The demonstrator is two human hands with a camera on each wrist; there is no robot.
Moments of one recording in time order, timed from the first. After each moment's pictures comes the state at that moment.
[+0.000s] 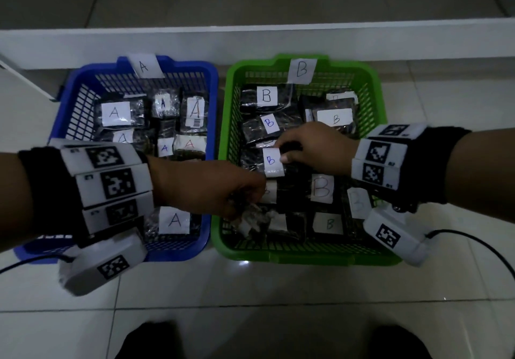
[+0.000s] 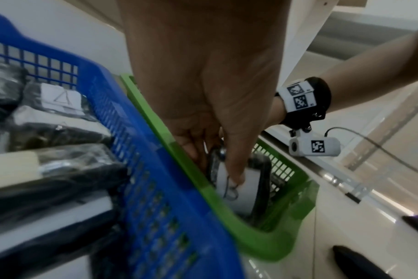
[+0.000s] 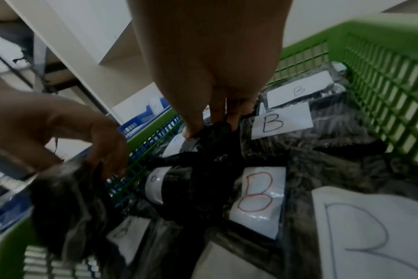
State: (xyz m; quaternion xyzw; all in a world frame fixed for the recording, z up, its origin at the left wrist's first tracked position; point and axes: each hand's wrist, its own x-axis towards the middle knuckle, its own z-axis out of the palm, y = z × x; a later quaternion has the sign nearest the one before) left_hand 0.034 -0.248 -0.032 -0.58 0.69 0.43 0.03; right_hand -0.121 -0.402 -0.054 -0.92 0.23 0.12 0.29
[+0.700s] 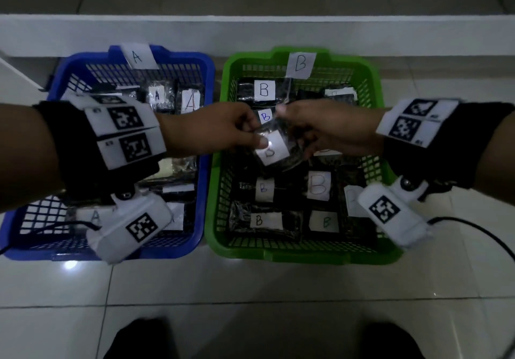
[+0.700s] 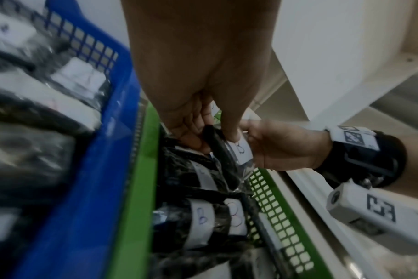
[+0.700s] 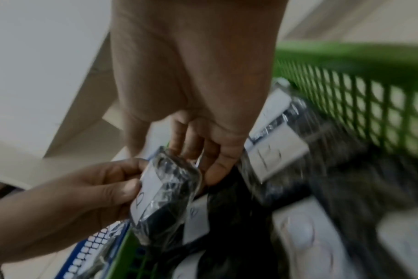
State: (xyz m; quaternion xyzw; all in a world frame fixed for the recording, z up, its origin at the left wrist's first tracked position) left_hand 0.043 -0.296 -0.022 -0.71 0.51 0.45 -0.20; right_hand -0.122 -0.413 -0.023 -0.66 0.35 0.11 0.66
